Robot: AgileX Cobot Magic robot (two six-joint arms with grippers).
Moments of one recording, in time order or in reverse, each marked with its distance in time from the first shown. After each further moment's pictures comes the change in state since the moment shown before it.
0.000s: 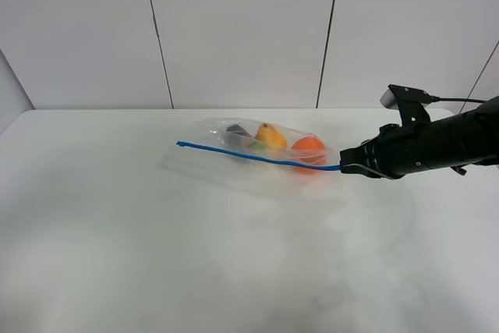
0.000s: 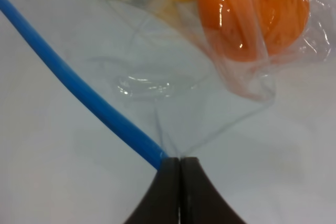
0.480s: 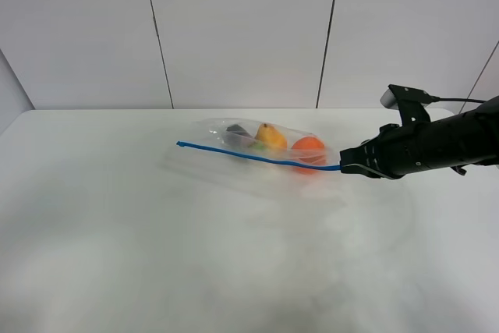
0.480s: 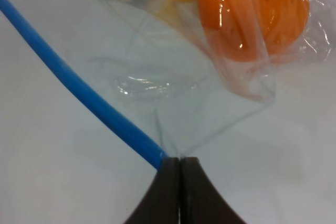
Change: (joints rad) left arm 0.000 -0.184 0.068 0.006 0.032 -0.003; right arm 0.000 0.000 0.000 0.000 0.000 0.001
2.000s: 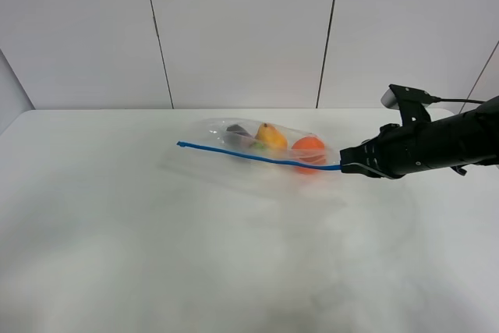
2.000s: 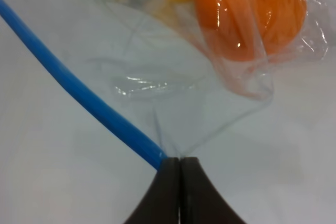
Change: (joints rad) left arm 0.000 -0.013 0.067 0.004 0.037 0.008; right arm 0.000 0.000 0.000 -0.001 -0.007 0.011
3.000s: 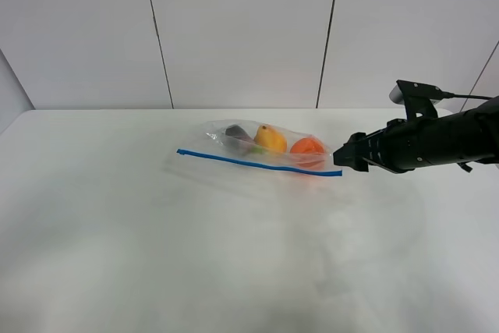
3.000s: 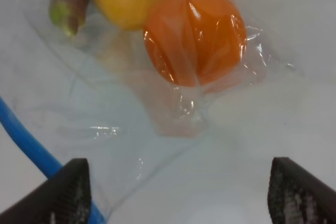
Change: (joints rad) left arm 0.000 0.000 0.000 -0.001 0.001 0.000; right arm 0.000 0.000 0.000 0.001 -0.109 0.027
